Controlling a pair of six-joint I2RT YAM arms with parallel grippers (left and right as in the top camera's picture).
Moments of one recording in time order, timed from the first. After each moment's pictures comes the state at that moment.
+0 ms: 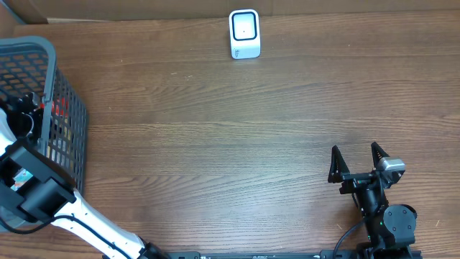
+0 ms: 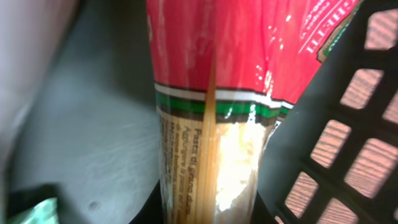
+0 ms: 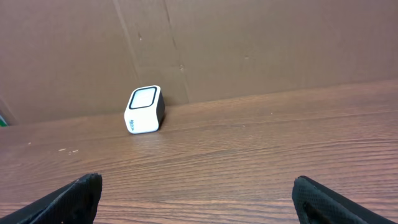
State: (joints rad) left arm 0.79 2.26 2.02 -1.25 0.19 0.31; right arm 0.13 0.01 0.02 -0.03 -0.02 0.20
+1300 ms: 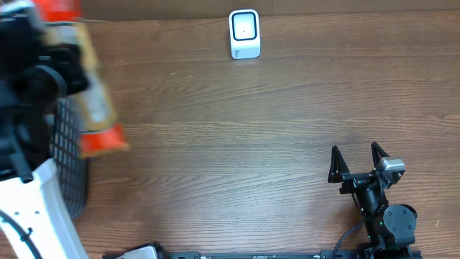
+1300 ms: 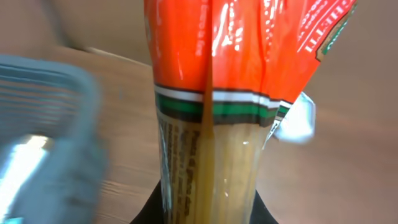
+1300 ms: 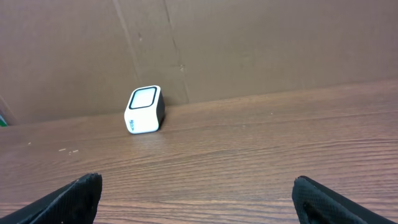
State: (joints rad) left arm 0.23 1.41 2.05 -1.25 0.16 -0.11; right arm 0.13 0.01 0.02 -0.03 -0.02 0.20
